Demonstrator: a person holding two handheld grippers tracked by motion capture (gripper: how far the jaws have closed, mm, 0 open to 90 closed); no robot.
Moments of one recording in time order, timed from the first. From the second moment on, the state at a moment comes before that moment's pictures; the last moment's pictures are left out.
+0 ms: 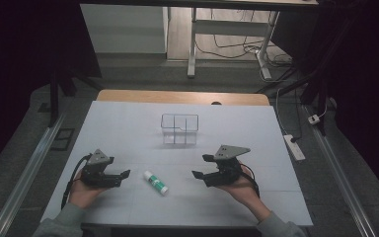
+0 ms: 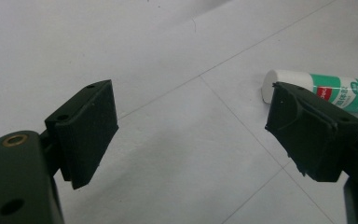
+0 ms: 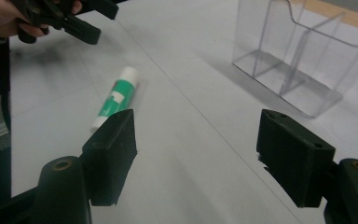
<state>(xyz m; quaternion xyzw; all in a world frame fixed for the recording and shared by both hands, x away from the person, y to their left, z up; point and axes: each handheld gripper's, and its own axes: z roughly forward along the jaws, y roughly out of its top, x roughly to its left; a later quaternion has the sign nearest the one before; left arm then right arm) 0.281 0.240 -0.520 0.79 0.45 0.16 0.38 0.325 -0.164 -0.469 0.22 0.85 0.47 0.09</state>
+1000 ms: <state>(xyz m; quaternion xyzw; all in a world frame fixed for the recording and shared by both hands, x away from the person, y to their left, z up) 0.283 0.238 -0.522 0.79 0.45 0.16 0.37 0.336 -0.097 -0.454 0.20 0.87 0.46 0.05</state>
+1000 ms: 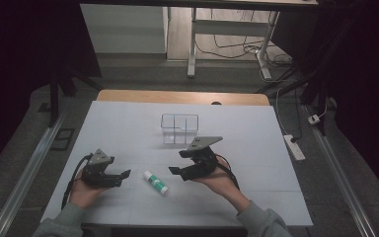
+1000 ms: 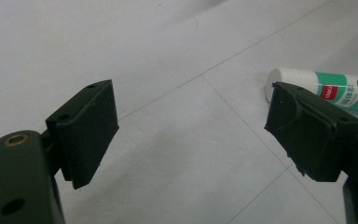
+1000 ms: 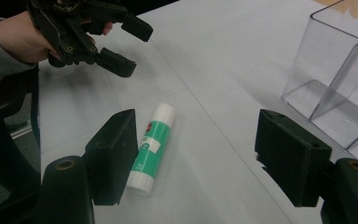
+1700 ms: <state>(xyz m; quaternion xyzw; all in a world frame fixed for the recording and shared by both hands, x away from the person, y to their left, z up) 0.283 0.238 -0.522 0.80 0.45 0.16 0.37 0.343 -0.048 -0.463 0.19 0.89 0.42 0.02</state>
